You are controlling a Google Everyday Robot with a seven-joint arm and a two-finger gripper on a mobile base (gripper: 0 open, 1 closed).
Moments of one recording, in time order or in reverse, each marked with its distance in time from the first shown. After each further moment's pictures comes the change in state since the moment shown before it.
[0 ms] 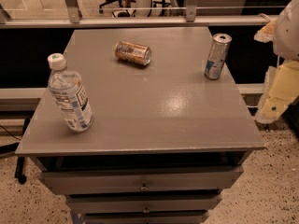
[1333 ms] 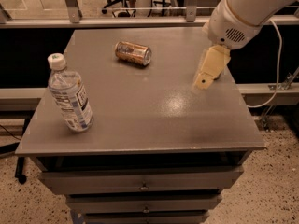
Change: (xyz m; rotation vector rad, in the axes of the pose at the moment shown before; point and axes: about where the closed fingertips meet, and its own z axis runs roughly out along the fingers) arm -0.097 -0.065 0.068 -0.007 -0.184 0.016
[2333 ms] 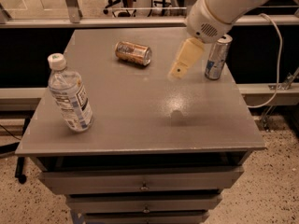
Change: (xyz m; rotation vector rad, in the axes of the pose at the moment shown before) arm -0.046 -0.031 0.032 0.026 -0.115 0.019
